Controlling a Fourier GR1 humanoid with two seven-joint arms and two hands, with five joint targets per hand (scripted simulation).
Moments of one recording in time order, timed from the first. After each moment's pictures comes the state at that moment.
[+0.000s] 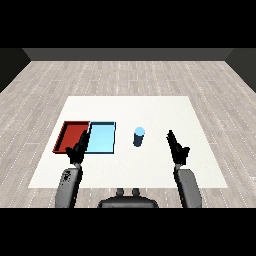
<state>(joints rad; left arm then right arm) -0.02 0.09 0.00 -1.58 0.03 0.01 0.01 -0.01 -0.11 0.03 -1.60 -0.02 -0.02 0.04</state>
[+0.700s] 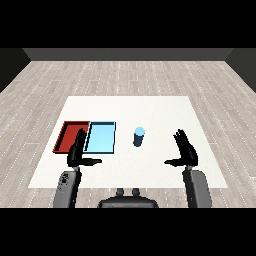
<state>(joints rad) 0.02 0.08 0.01 -1.65 0.04 -0.05 -0.24 0.01 -0.17 -0.11 -1.58 -0.26 0.26 -0.17</state>
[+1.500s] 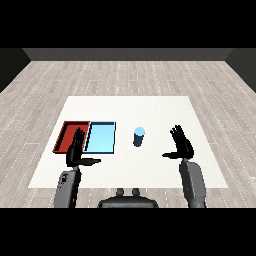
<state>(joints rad) 0.02 0.06 0.04 -1.64 0.06 -0.07 -0.32 -0.13 -0.15 -0.16 -1.40 -0.31 0.29 -0.16</state>
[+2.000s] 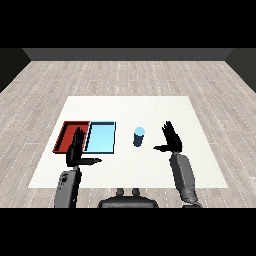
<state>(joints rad) 0.02 0.06 0.05 -1.65 0.06 -0.07 -0.31 -0.28 -0.09 -0.15 -1.20 -0.29 0.22 -0.18</state>
